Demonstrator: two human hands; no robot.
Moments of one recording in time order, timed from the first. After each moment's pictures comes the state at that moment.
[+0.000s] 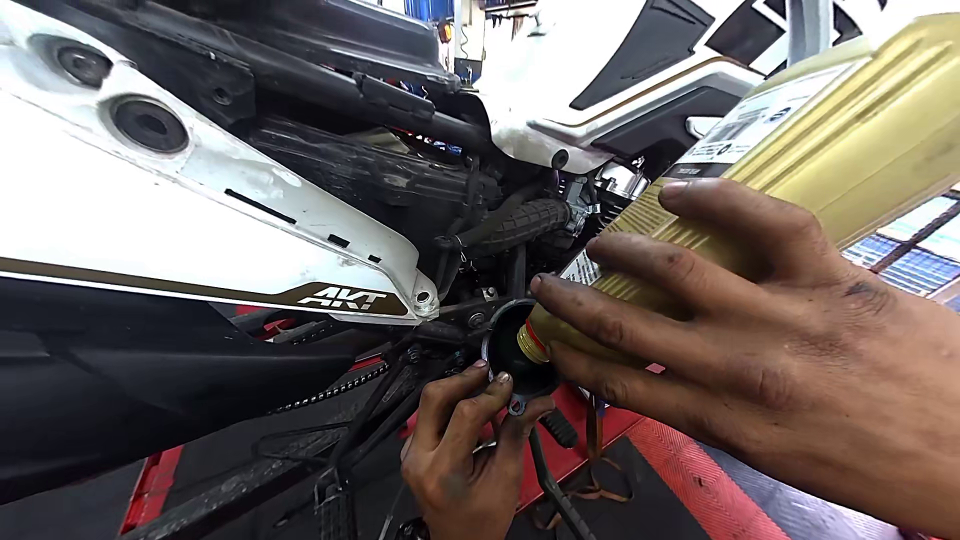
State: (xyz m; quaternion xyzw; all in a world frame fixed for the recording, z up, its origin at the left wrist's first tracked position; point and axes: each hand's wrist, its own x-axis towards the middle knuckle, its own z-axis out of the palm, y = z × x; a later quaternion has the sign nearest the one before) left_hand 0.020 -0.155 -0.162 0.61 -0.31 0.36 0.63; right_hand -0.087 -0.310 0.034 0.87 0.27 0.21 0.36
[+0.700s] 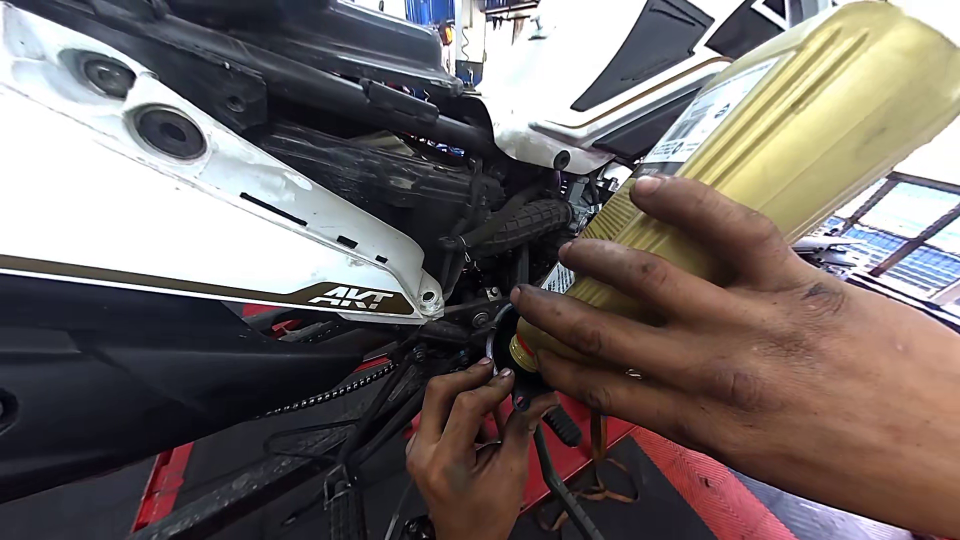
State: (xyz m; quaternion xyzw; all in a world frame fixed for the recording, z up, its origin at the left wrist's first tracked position) left_hand 0.019 -0.152 -0.157 0.62 -0.31 0.34 0.64; right_hand -0.081 -0.302 0.033 0.86 0.30 0.20 0.35
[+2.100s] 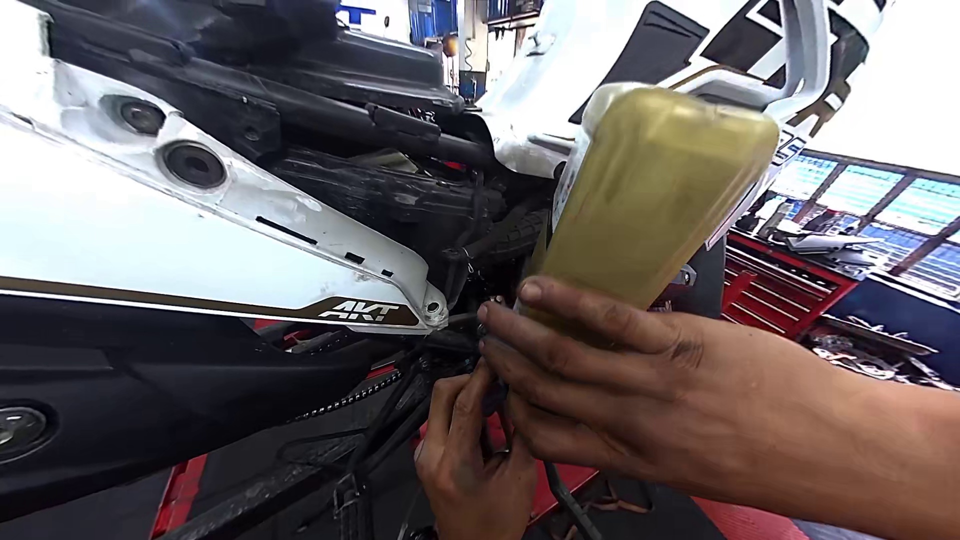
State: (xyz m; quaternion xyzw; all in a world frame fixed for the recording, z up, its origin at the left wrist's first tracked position) left_hand 0.017 -0.153 -0.149 0.65 -0.29 0.35 0.60; right_hand -0.061 -0.290 0.012 0.83 0.37 0.20 0.37
